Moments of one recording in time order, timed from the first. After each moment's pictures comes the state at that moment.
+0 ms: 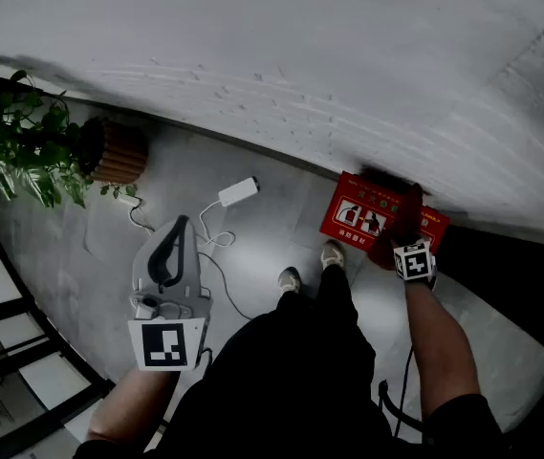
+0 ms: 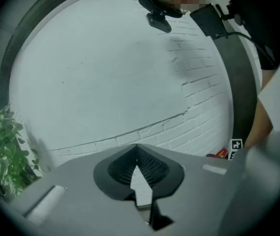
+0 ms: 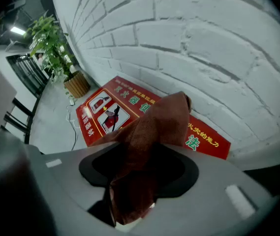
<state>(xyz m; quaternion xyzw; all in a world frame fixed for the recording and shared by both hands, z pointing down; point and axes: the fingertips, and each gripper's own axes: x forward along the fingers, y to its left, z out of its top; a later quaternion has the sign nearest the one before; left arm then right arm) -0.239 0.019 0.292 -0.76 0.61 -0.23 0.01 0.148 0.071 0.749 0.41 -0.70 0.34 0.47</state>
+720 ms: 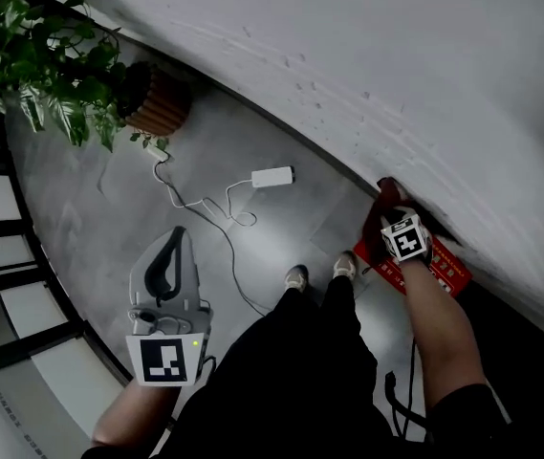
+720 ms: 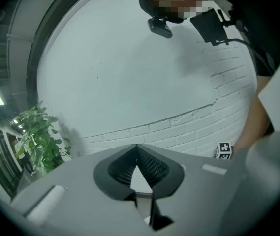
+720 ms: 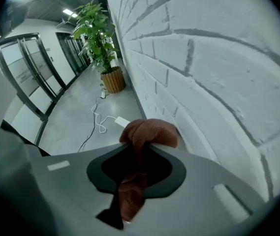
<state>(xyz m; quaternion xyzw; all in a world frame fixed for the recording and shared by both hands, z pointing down) -0.318 0.036 0.276 -0.67 0.70 -0.24 0.00 -0.029 -0.068 0.733 0.22 -0.82 0.22 0.48</state>
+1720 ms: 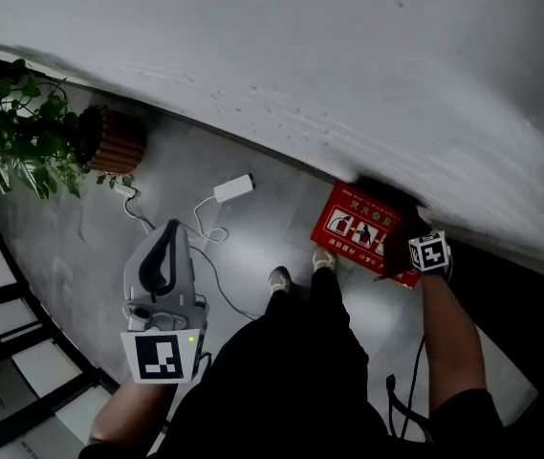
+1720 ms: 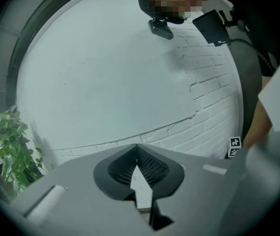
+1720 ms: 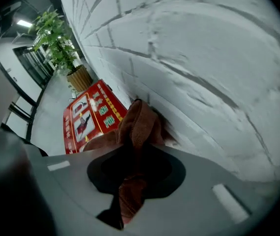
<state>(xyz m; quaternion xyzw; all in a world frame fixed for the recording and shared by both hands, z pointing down) -0.224 -0.008 0.279 -0.75 0.63 -0.22 0.02 0.203 0.002 0.742 0.38 -0.71 0.33 0.49</state>
